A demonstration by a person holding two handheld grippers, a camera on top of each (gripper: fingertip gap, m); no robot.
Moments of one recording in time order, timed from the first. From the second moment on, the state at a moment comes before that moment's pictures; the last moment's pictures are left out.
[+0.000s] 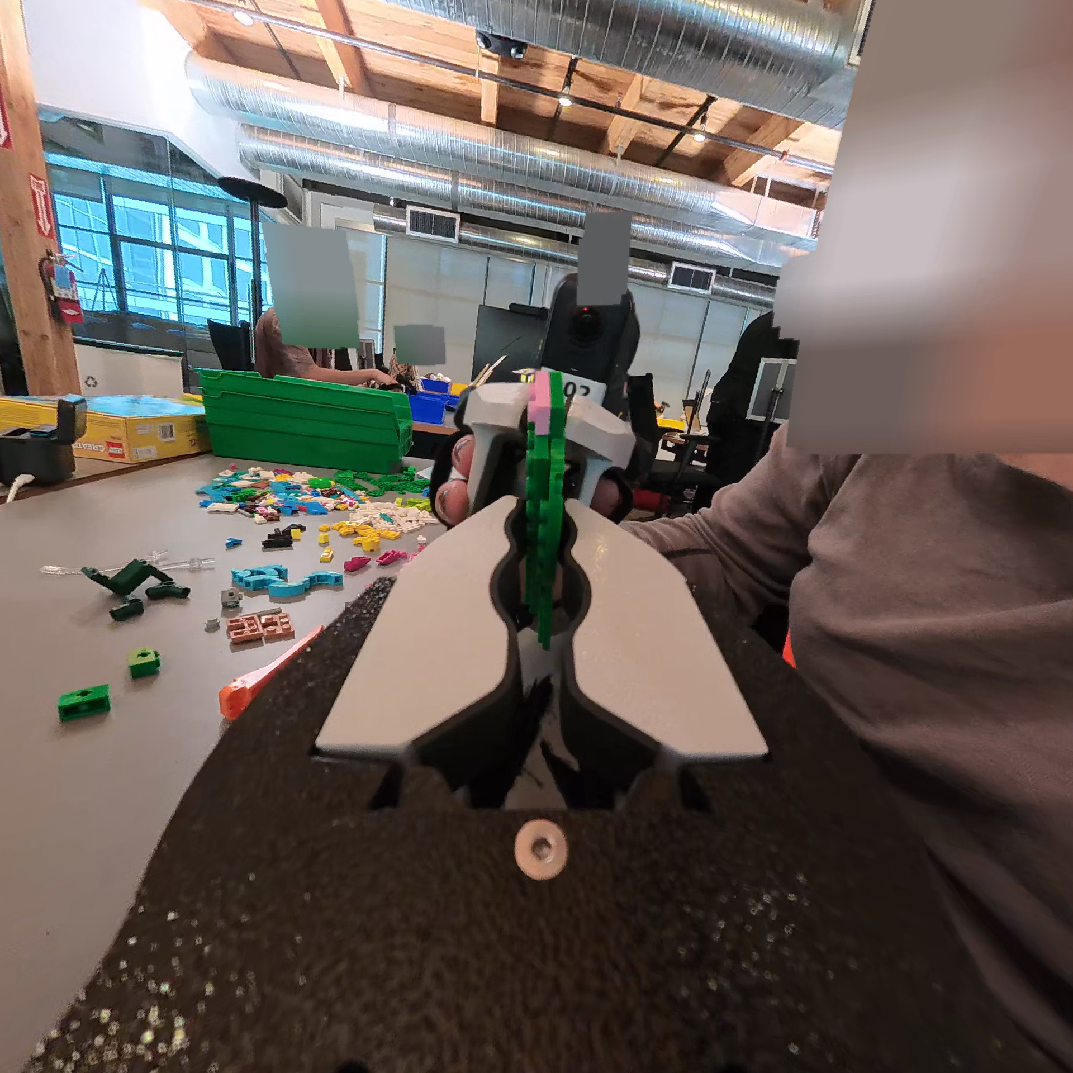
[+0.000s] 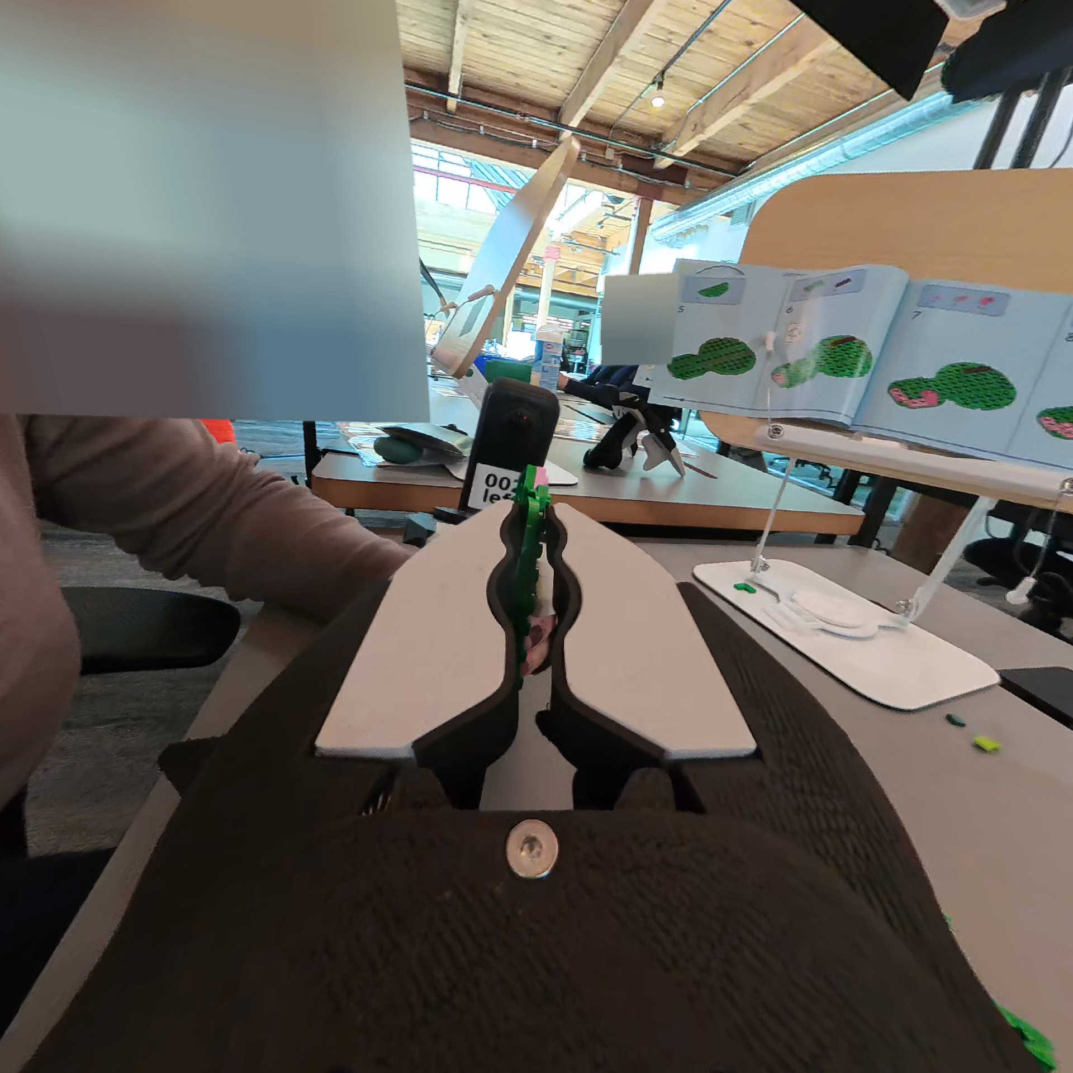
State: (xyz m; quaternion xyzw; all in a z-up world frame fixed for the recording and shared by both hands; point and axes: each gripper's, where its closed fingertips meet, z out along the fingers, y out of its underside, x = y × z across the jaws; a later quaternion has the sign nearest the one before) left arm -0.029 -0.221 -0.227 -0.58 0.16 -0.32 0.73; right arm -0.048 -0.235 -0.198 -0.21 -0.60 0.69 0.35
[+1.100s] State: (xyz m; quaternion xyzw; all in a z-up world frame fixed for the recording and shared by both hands) left arm -0.049 -0.222 -0.216 -0.55 0.11 -0.32 0.76; right arm -0.055 -0.225 -0.211 -0.27 -0.59 0.72 0.25
